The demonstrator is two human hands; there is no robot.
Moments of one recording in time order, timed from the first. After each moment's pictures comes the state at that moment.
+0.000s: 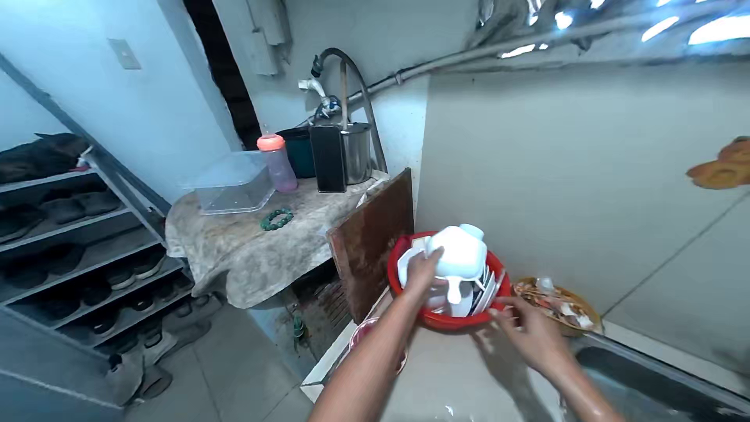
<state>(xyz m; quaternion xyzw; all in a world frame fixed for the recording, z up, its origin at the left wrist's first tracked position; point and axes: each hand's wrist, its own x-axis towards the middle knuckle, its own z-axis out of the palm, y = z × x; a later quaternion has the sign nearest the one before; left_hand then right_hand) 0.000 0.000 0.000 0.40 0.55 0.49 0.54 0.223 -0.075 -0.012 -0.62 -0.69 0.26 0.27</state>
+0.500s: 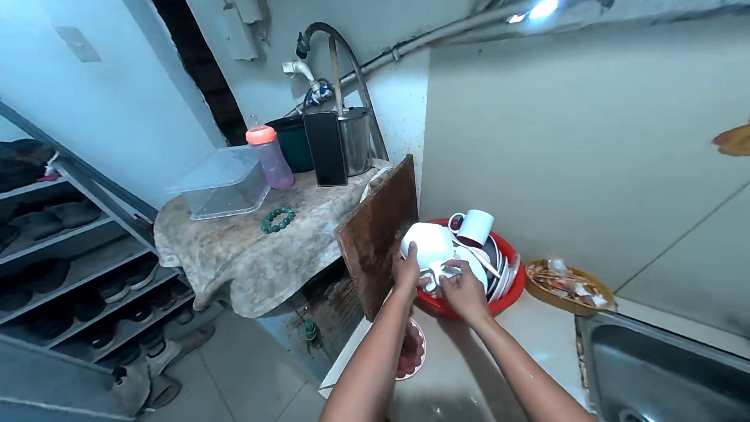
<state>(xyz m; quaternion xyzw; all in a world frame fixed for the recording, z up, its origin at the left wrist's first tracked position) -0.052 0.012 -0.037 0.25 0.59 0.55 0.53 0.075 -0.034 -0.030 -0.64 -0.60 0.34 0.35</state>
